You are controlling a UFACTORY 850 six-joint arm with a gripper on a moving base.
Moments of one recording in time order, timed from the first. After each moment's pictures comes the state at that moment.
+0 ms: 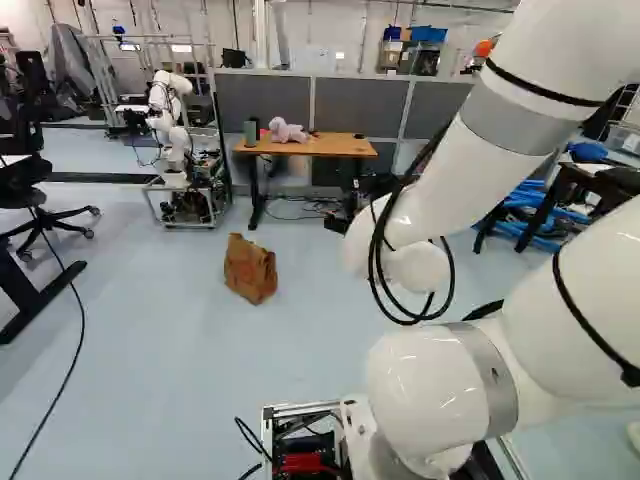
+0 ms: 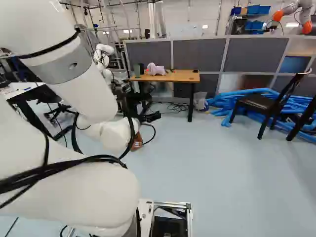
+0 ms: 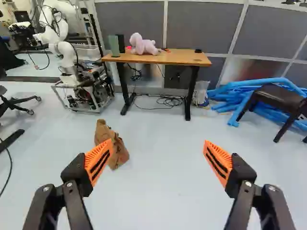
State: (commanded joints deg) arm 0.0 16.0 -5.0 0.0 50.0 0.0
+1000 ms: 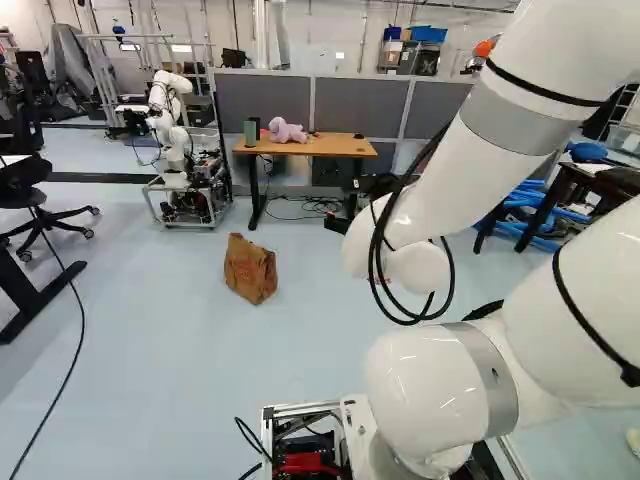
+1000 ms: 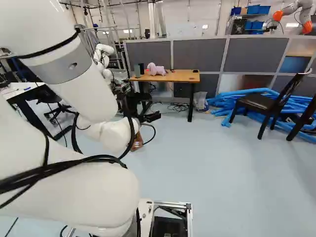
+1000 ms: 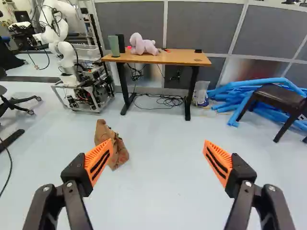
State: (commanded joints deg) arm 0.0 16.0 -5.0 0.0 50.0 0.0
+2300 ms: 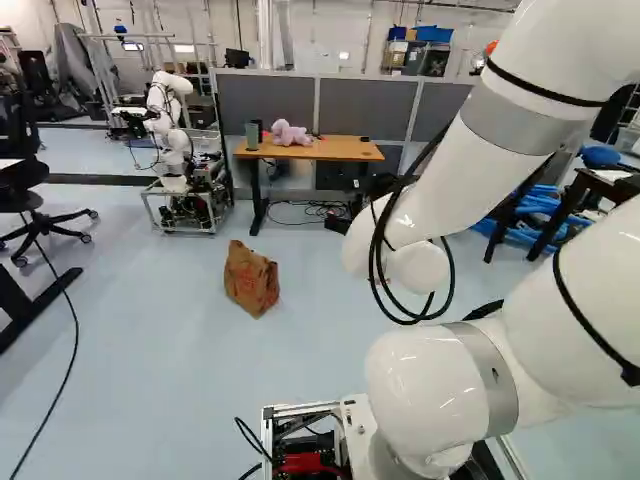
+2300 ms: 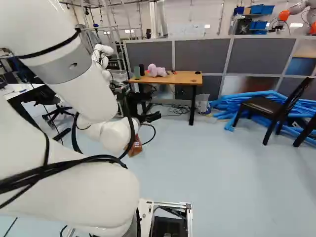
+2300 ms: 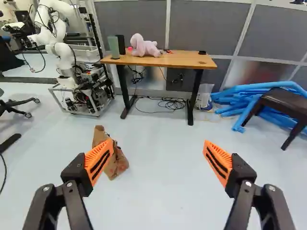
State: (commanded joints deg) arm 0.0 16.0 -5.0 0.0 50.0 0.0
